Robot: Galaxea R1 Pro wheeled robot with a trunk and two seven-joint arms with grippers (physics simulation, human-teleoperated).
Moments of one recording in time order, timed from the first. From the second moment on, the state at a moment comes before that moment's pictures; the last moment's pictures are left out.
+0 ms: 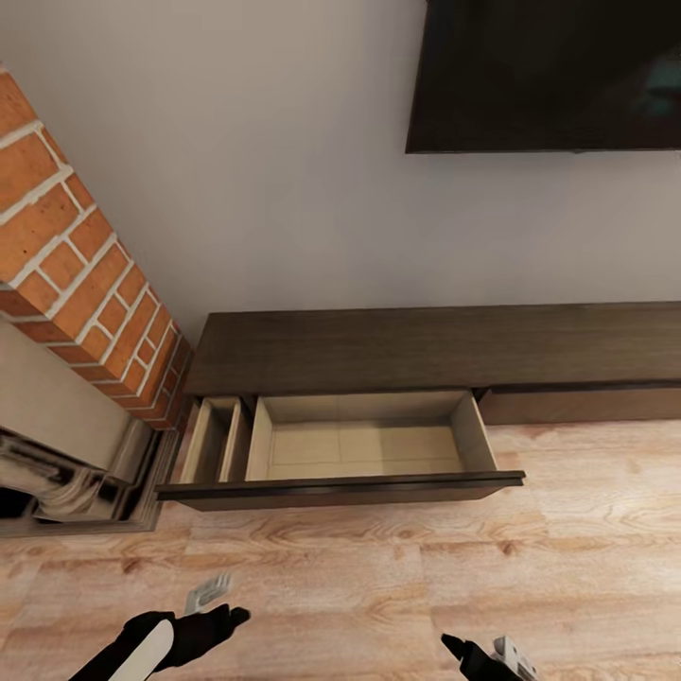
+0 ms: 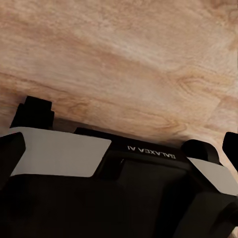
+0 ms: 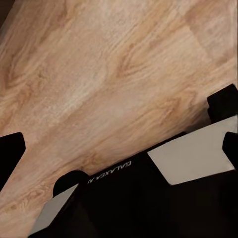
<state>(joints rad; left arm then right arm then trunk) -0.38 0.23 -0.43 -0.68 0.97 0.47 0.02 -0.35 -0.12 0.03 -0.32 -0.75 0.19 0.33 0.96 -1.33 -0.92</state>
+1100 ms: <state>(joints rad) -0.38 0.16 -0.44 -0.67 0.88 0.35 0.26 -0.35 -0.12 0.10 -0.32 -0.56 -0.01 -0.10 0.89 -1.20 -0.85</state>
